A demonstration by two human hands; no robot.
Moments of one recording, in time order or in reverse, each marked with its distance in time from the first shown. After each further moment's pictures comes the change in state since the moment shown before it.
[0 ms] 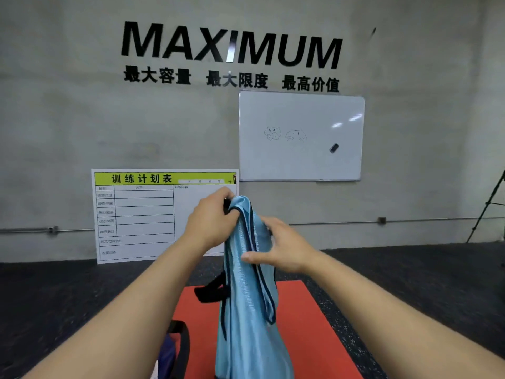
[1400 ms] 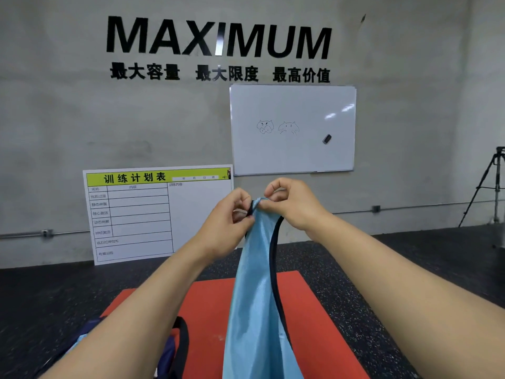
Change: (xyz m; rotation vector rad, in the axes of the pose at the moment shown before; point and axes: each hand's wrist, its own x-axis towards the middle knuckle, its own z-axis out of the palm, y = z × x) left_hand -0.029 0.030 0.018 -0.483 -0.228 0.138; right_hand 0.010 -0.009 -0.051 0.400 0.273 0.075
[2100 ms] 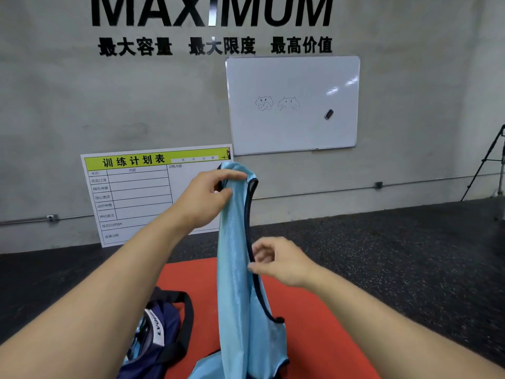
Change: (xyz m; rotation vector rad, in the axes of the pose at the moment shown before) left_hand 0.004 -0.003 -0.023 0.261 0.018 -0.074; right_hand -0.080 0.108 0.055 -0.114 -0.328 0.122
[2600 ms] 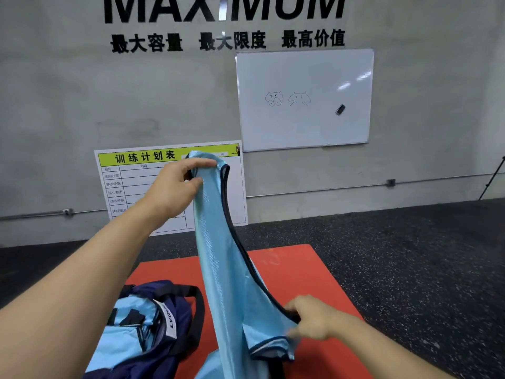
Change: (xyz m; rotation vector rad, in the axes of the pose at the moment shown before) left_hand -0.013 -0.028 -0.055 0.042 0.162 -0.131; right_hand -0.035 0.094 0.044 -0.480 -0.396 0.168
